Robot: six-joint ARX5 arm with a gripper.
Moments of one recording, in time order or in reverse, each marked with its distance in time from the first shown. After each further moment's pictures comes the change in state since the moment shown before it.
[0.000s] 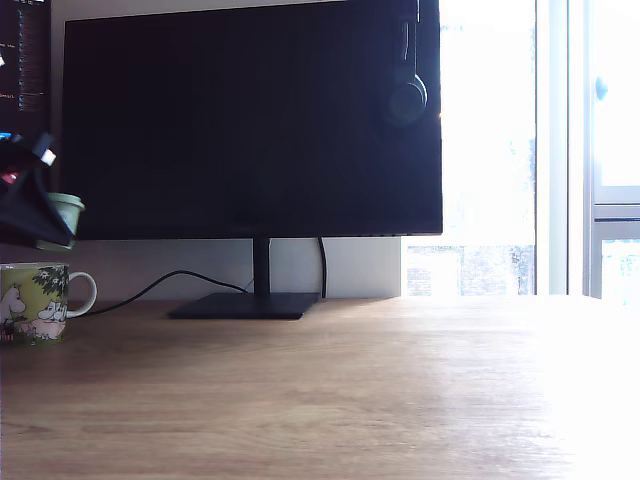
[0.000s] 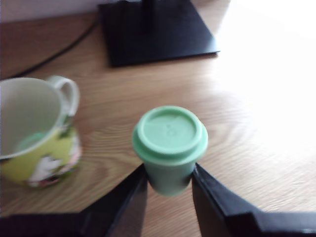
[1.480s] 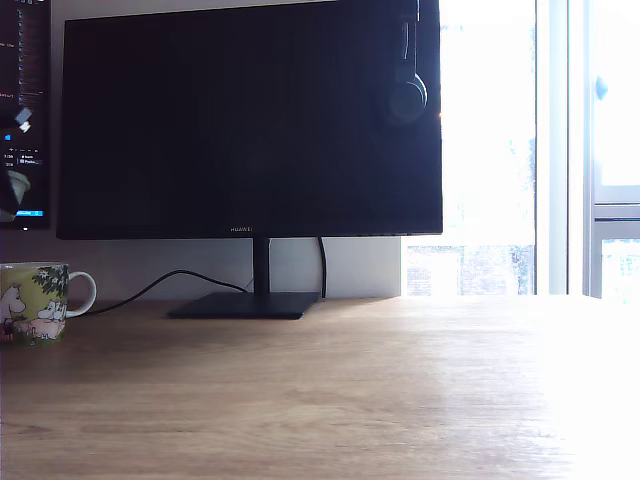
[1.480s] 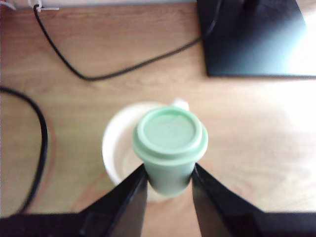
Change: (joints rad) arm 0.212 0.306 0.497 -0.387 0.000 0.052
